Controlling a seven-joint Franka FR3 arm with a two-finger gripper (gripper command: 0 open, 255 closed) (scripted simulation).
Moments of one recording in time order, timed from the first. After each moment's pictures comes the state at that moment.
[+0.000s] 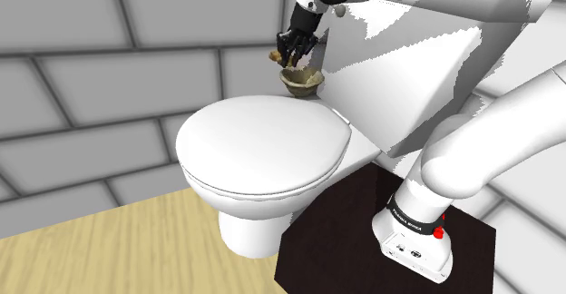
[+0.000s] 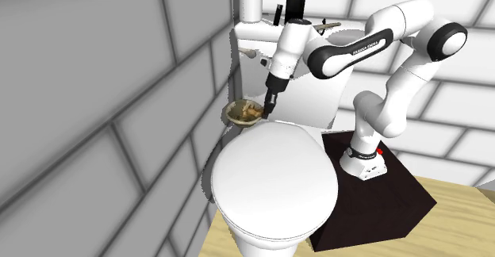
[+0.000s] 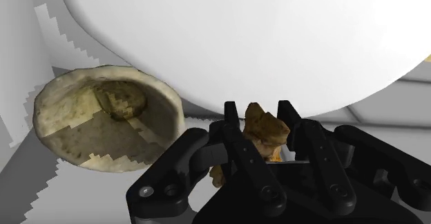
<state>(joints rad) 0.02 -0.45 -0.03 -2.33 0.01 2.15 0.24</state>
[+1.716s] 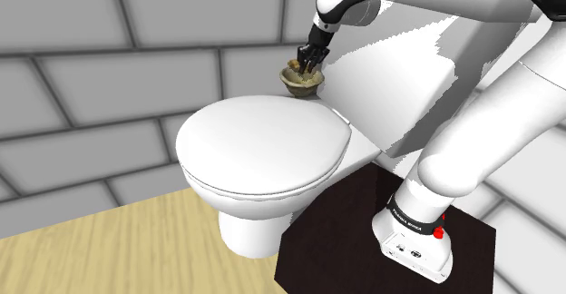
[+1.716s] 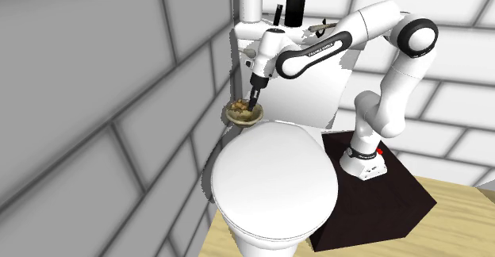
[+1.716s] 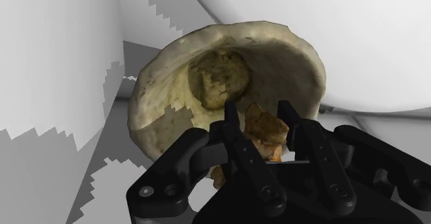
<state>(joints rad) -0.04 -0.24 -0.26 -2.30 0.05 2.32 -0.08</state>
